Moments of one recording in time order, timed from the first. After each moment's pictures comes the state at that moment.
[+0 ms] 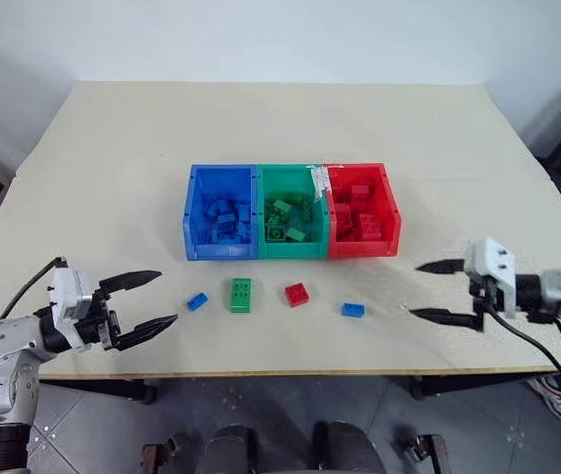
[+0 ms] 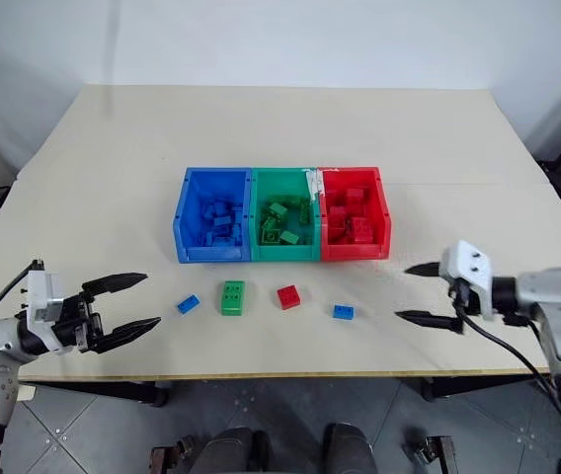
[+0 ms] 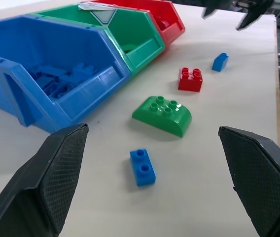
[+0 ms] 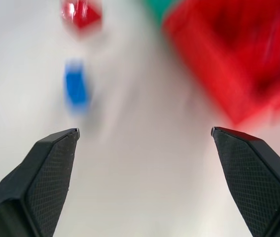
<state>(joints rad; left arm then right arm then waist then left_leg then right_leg) -0.04 0.71 0.35 0.10 -0.55 0.01 -1.26 -0.25 -0.94 -0.13 0.15 0.30 0.14 1.34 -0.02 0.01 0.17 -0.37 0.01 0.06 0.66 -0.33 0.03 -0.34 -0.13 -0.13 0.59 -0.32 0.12</state>
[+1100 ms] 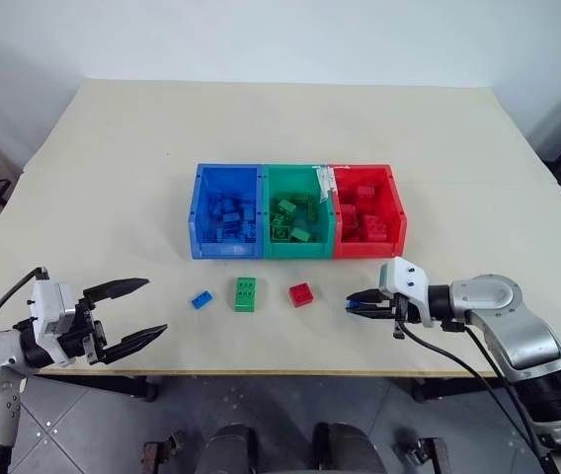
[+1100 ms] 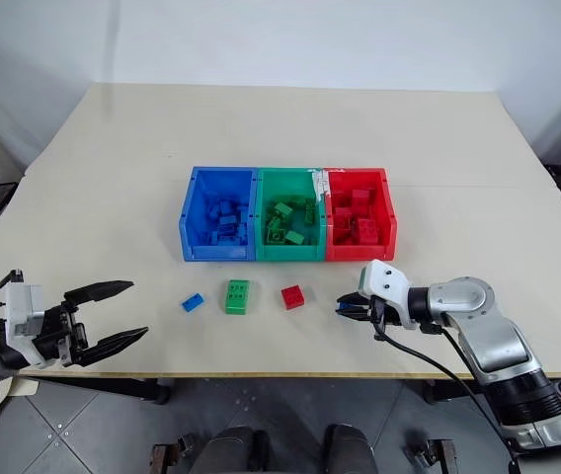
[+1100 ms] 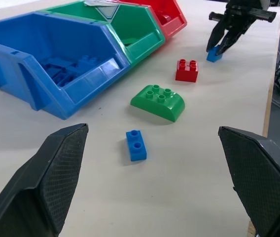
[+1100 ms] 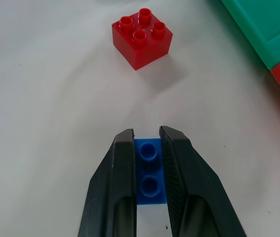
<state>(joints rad) 0.08 0.72 0.42 -0.01 -0.58 0.01 -1.22 -0.34 -0.74 0.15 -0.08 0.21 0.28 1.15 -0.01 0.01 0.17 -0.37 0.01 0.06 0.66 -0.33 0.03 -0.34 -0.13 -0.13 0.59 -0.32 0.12</state>
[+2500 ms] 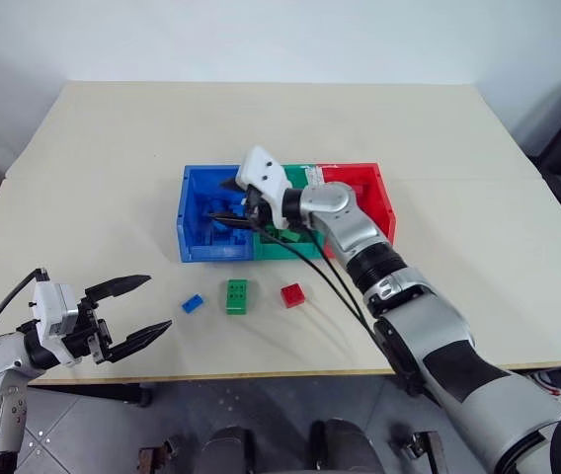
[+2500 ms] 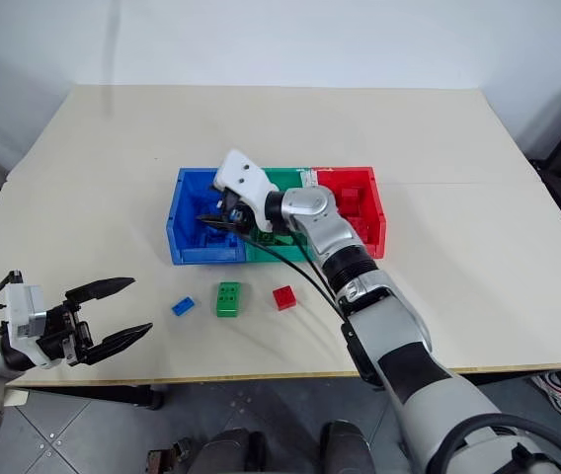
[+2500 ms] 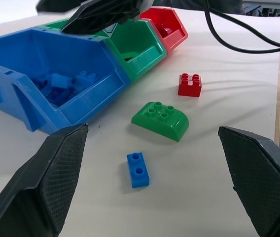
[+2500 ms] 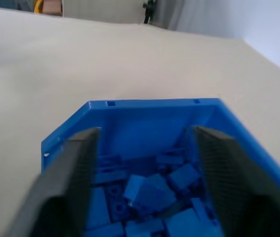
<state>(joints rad) 0.09 0.69 0.42 -0.05 -0.59 0.00 -1.17 -1.21 -0.07 0.19 0.94 0.06 -0.14 0.94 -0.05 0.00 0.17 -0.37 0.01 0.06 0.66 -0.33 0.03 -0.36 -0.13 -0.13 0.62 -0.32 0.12</state>
